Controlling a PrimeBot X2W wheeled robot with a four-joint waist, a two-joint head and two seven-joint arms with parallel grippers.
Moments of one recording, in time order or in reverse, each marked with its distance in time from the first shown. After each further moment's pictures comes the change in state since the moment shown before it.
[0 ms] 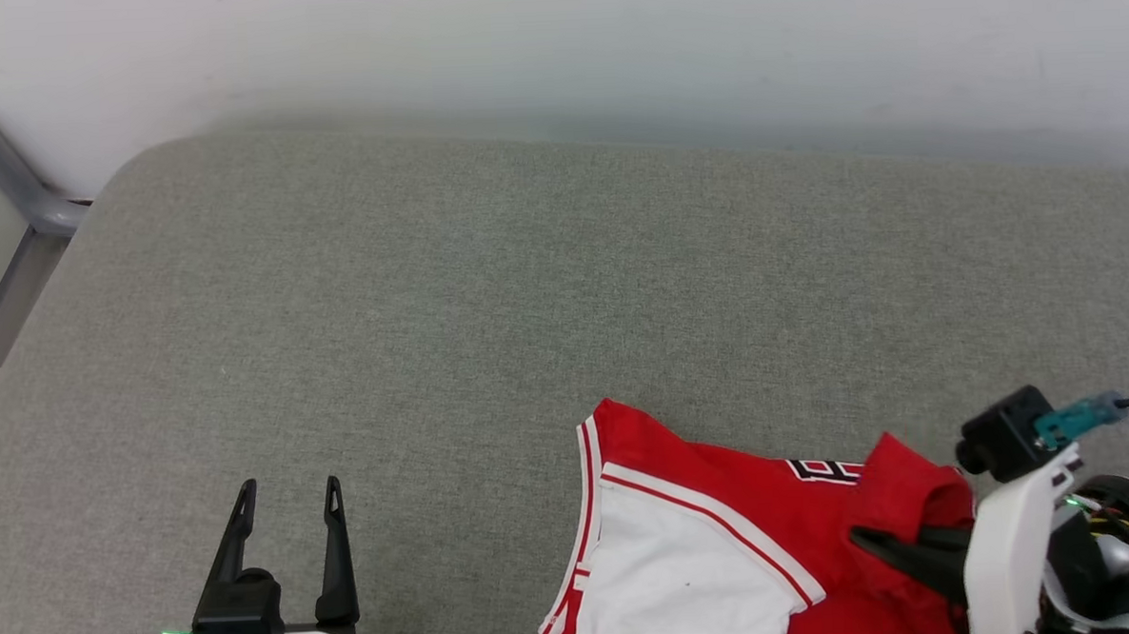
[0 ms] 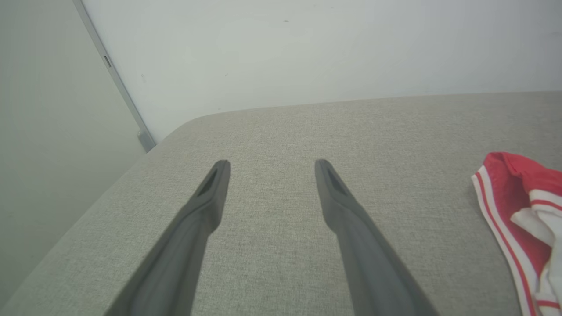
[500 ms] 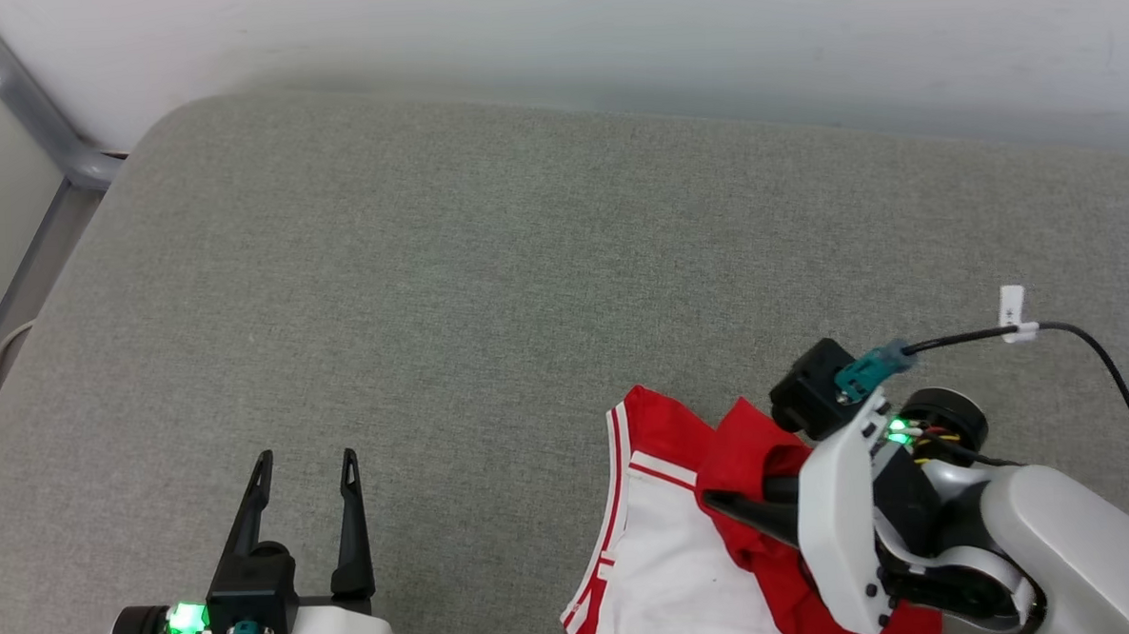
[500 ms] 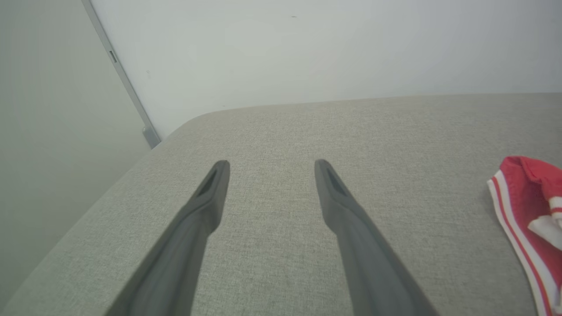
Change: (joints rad) left arm -0.051 -0.011 -0.018 0.013 0.001 -0.006 0.000; right arm -0.353 0.077 0.366 0.116 -0.026 0.000 -0.035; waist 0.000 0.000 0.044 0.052
